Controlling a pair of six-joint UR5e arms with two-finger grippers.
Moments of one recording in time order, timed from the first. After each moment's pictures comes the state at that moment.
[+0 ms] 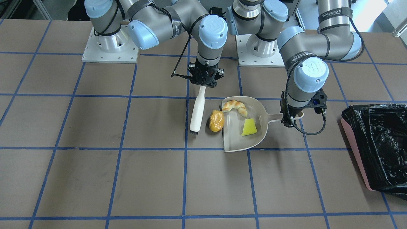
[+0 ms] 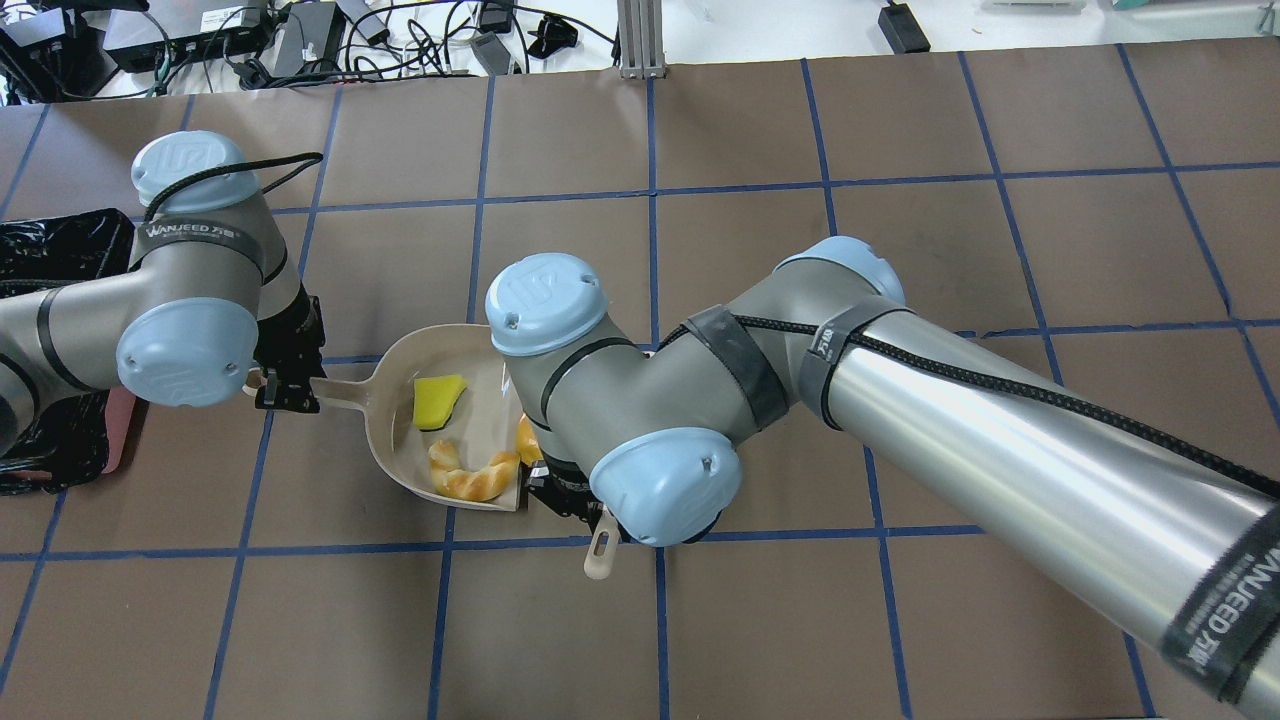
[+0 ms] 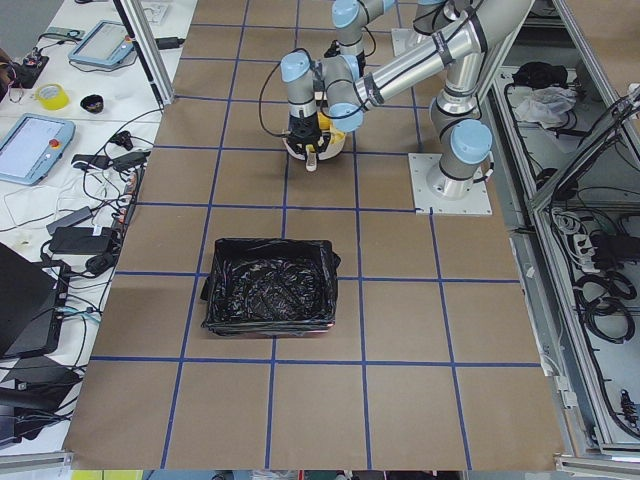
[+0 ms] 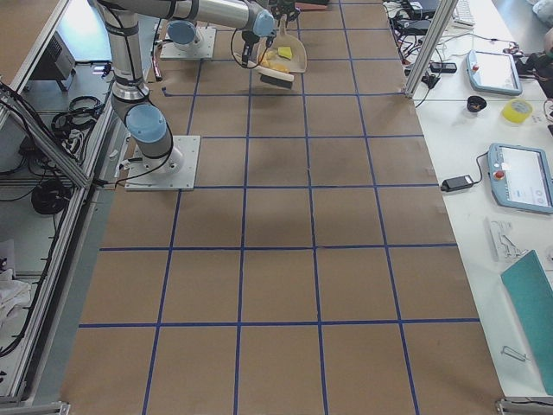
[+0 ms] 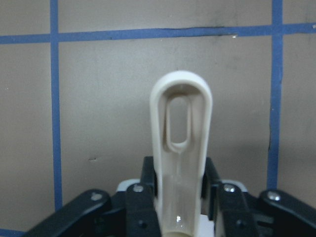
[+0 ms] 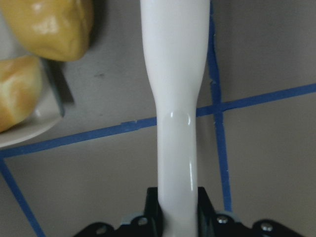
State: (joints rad) left arm -1.44 -1.72 -2.01 -1.10 1.77 -1.45; right arm 2.23 -1.28 1.79 -1.90 -1.42 0.84
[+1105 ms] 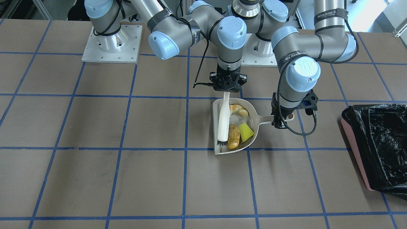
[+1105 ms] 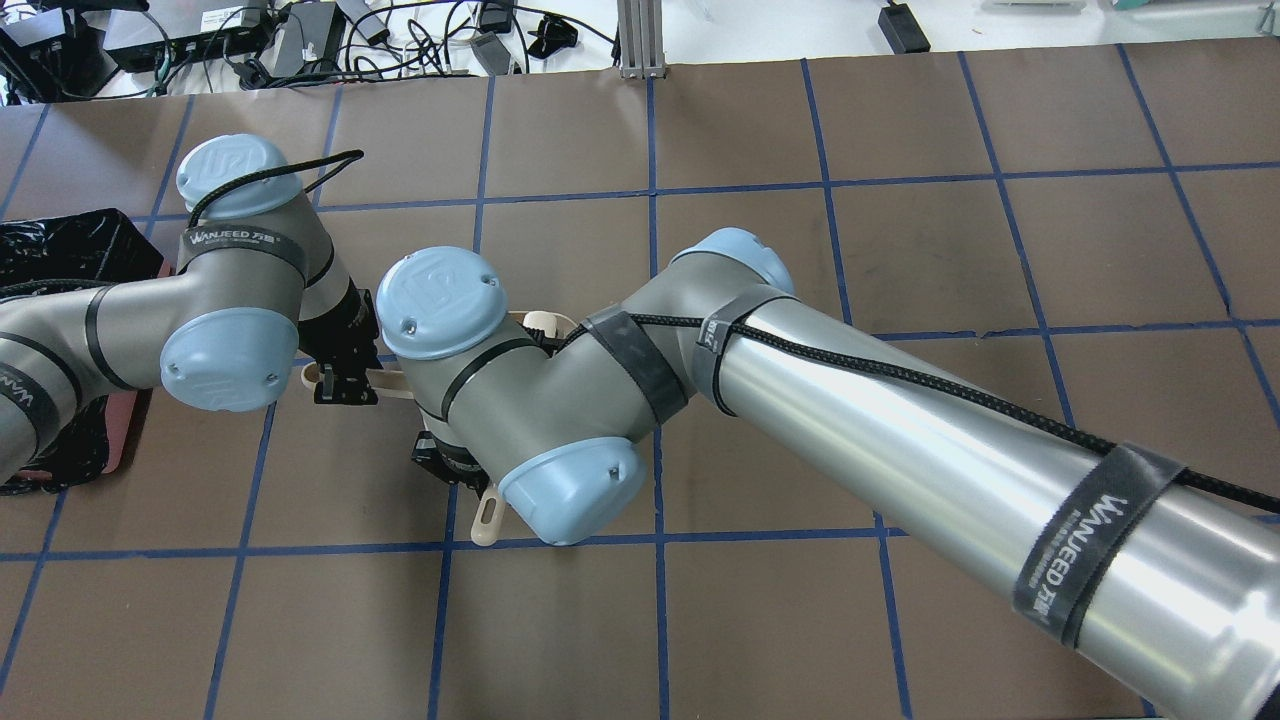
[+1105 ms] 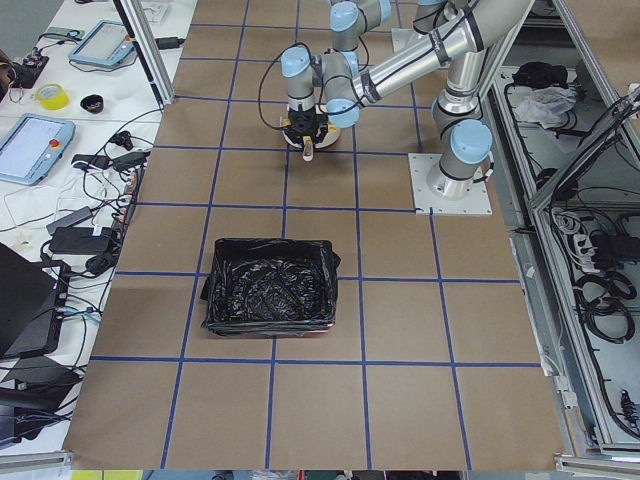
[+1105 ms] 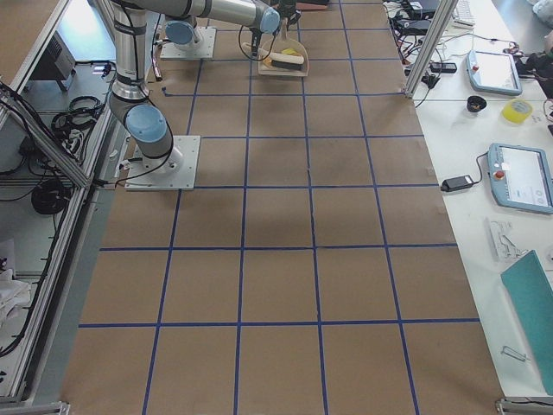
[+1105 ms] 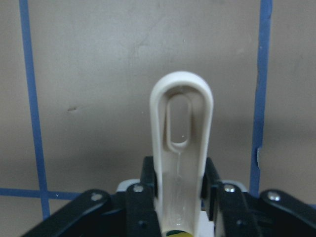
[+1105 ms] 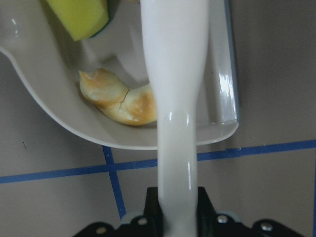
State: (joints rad) left arm -1.46 -1.73 -2.00 -1.07 1.62 -1.44; right arm 2.27 -1.20 1.64 -1.98 -1.41 0.86
